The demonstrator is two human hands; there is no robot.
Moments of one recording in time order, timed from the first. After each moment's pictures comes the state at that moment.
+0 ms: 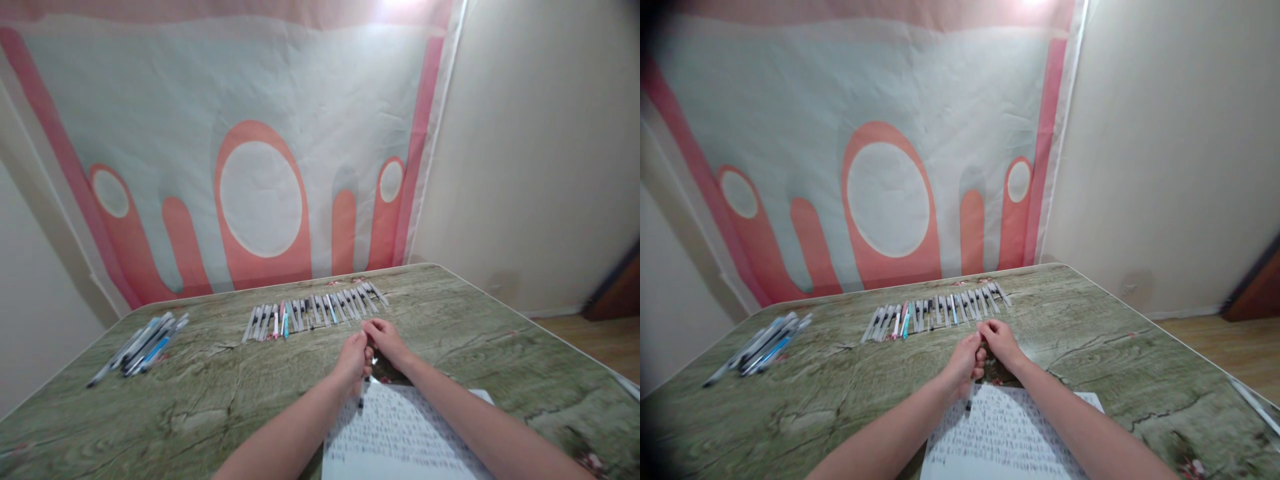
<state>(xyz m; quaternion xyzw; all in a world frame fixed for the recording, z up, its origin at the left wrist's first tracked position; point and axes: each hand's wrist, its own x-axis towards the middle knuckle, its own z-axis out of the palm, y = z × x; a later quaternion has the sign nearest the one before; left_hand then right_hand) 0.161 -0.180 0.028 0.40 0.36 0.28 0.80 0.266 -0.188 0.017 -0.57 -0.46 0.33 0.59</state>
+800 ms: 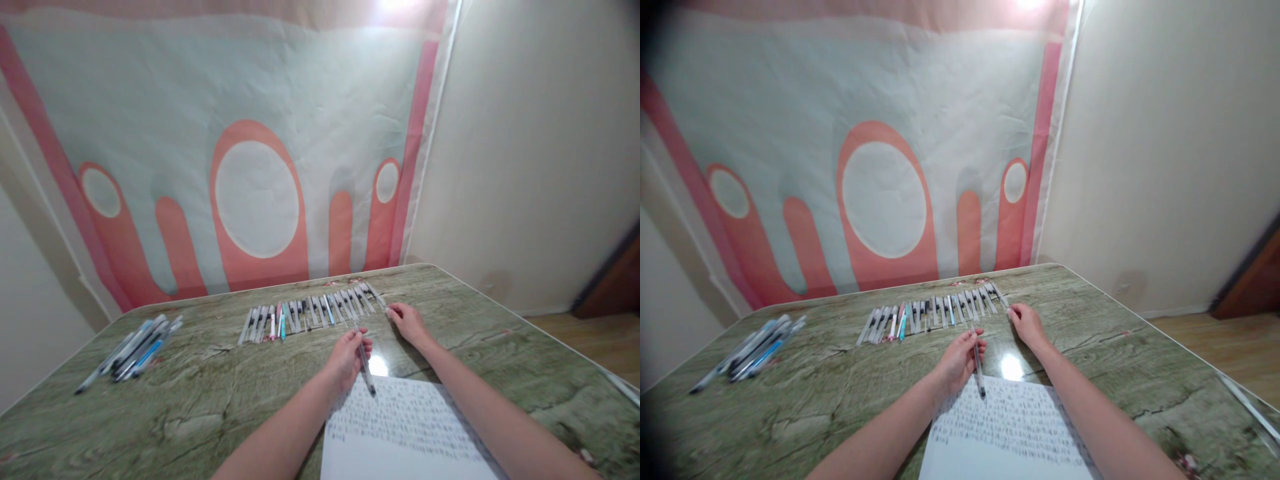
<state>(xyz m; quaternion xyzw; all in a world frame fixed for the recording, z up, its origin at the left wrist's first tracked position) 0.152 -0.168 0.019 0.36 0.28 0.32 0.83 0.370 -0.166 -0.015 -0.73 -0.54 0.03 0.42</state>
